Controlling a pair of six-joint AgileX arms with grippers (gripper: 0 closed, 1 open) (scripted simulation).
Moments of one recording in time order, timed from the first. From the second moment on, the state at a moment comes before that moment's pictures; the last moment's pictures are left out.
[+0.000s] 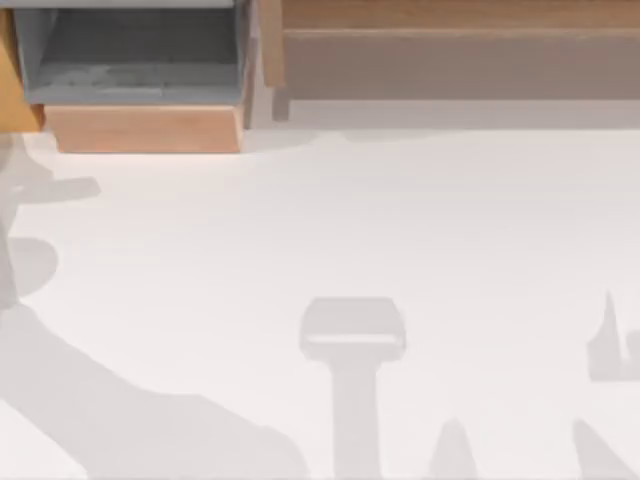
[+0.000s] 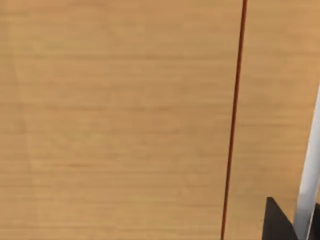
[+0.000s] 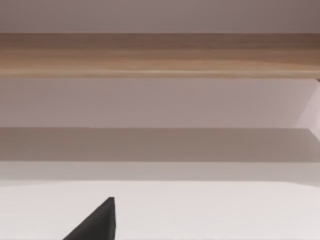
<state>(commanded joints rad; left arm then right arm) 0.39 2.33 1.21 1.11 0.44 1.58 0.00 0.00 0.00 0.00 0.00 0.00</state>
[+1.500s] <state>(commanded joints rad) 0.49 2.19 0.87 1.29 0.53 1.58 0.00 0.00 0.00 0.00 0.00 0.00</state>
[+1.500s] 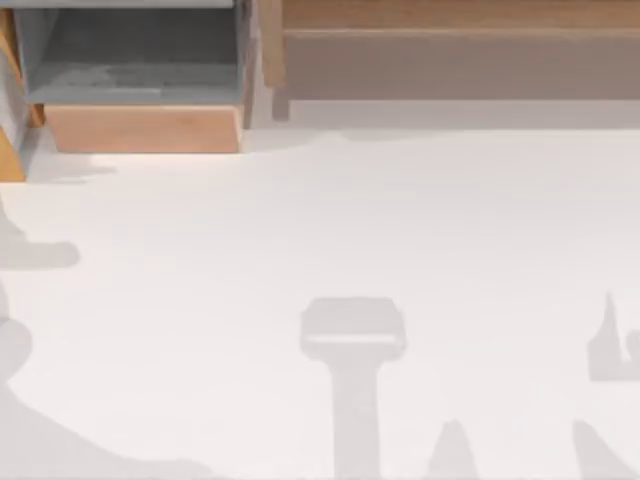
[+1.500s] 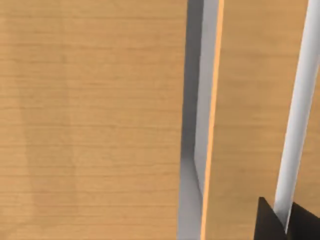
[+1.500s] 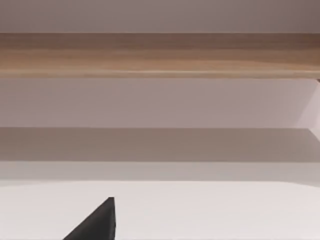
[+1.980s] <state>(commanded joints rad) 0.56 2.12 0.70 1.38 0.60 1.59 0.00 0.00 0.00 0.00 0.00 0.00</state>
